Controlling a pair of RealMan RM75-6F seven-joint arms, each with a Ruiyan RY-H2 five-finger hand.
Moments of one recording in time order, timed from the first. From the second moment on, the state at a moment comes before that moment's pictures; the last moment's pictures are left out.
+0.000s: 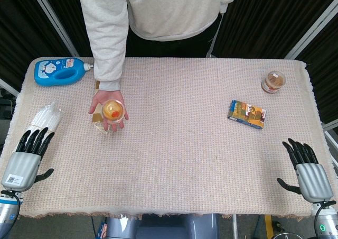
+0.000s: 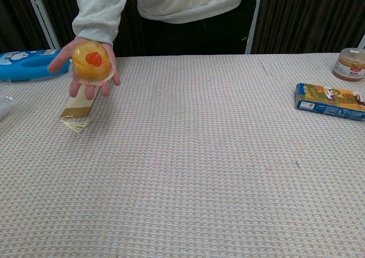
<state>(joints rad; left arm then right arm) -0.14 -1.17 -0.01 -1.66 1.58 1.47 0.31 0.08 -1.10 0.02 -1.62 -1.54 1.45 0.00</state>
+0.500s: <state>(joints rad) -0.15 -1.16 -0.01 -1.66 1.58 1.46 0.33 0.08 -1.09 0.02 -1.62 -1.55 1.45 0.01</state>
